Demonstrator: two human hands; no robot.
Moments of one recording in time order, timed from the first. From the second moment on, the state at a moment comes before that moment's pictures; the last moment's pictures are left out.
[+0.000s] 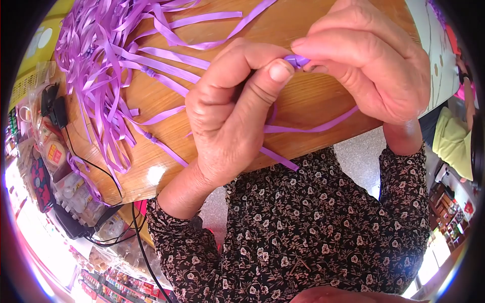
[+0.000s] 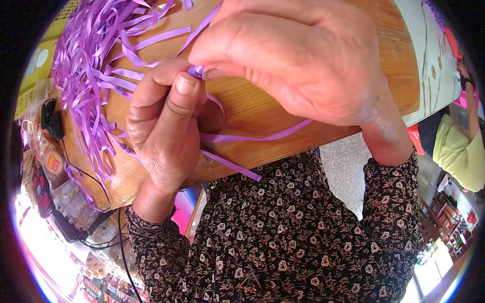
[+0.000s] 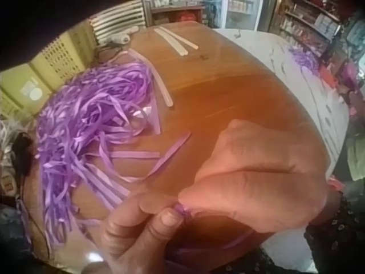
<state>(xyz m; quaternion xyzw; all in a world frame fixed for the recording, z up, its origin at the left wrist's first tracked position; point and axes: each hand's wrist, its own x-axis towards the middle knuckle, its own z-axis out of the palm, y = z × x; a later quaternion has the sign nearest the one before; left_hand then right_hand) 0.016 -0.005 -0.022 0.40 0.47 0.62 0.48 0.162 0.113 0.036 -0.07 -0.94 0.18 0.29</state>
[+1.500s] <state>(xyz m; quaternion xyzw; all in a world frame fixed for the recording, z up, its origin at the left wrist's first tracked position) 0.016 -0.007 -0.017 0.36 0.45 0.65 0.50 0.155 0.115 0.008 -0.07 -0.89 0.26 0.36</state>
